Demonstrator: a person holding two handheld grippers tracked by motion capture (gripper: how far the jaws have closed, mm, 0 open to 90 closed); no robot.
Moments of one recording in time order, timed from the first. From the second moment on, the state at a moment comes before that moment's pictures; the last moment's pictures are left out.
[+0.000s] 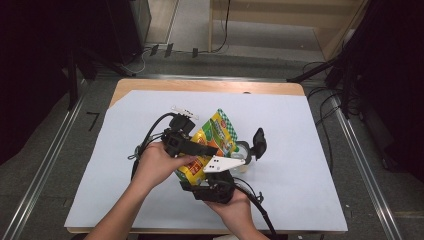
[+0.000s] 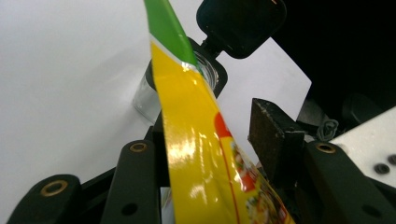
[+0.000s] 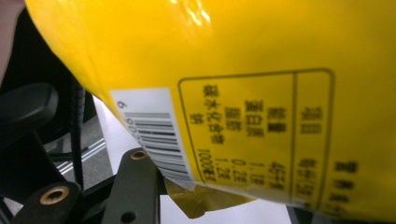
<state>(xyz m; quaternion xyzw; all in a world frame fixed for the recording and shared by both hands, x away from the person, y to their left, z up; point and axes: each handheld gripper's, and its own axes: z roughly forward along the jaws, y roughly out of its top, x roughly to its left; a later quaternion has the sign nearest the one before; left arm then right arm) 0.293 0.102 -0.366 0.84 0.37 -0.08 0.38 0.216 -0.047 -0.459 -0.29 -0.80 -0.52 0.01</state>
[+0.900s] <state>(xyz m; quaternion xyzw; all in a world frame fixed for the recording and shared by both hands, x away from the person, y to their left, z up) 0.295 0.098 -0.359 0.85 0.40 -0.06 0.35 0.213 -0.037 -0.456 -0.26 -0.83 -0.49 -0.01</state>
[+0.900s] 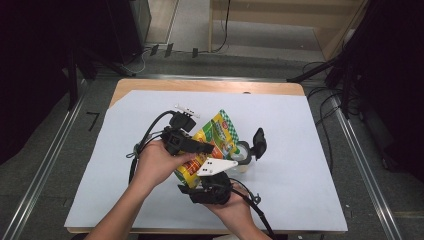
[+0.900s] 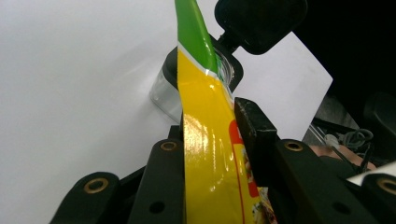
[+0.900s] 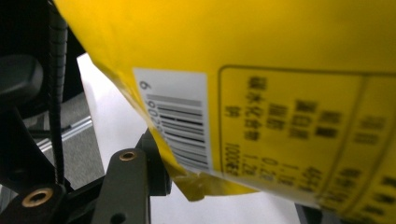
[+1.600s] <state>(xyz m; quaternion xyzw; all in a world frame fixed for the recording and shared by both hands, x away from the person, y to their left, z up) 0.316 0.095 -0.350 0.84 0.40 -0.11 0.36 0.218 -0.039 -0.446 -0.28 -0.80 -0.53 0.00</state>
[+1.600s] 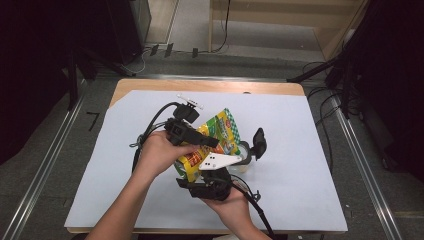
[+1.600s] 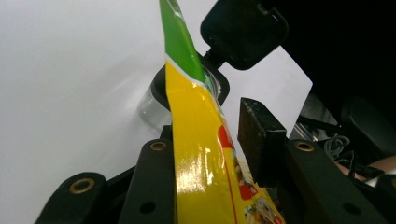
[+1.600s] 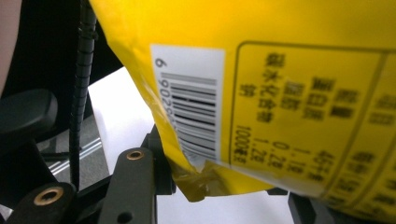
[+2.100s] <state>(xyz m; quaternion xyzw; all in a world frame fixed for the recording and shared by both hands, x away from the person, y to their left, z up) 0.309 0.092 -0.353 0.84 0.41 -0.07 0.36 0.222 -0.034 -0.450 -0.29 -0.79 -0.54 0.01</state>
